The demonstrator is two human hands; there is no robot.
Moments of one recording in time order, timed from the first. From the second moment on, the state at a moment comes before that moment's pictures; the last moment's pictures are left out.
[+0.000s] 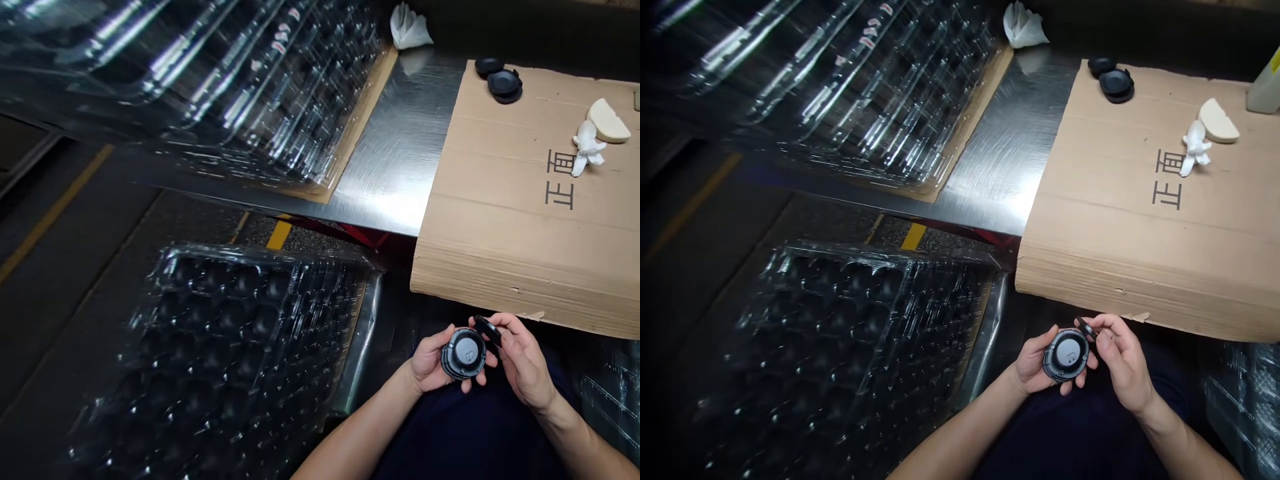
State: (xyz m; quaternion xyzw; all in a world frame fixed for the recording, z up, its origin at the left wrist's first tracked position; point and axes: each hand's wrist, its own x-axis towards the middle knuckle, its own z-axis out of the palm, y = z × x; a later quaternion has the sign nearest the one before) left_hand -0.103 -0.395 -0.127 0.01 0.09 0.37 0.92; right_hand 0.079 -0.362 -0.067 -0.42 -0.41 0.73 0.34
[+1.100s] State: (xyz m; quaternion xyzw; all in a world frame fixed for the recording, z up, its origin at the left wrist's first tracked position) left_hand -0.103 -0.401 -0.133 0.02 0.10 0.38 0.92; right_hand 0.086 -0.363 -0.074 -0.41 -0.43 0.73 0.33
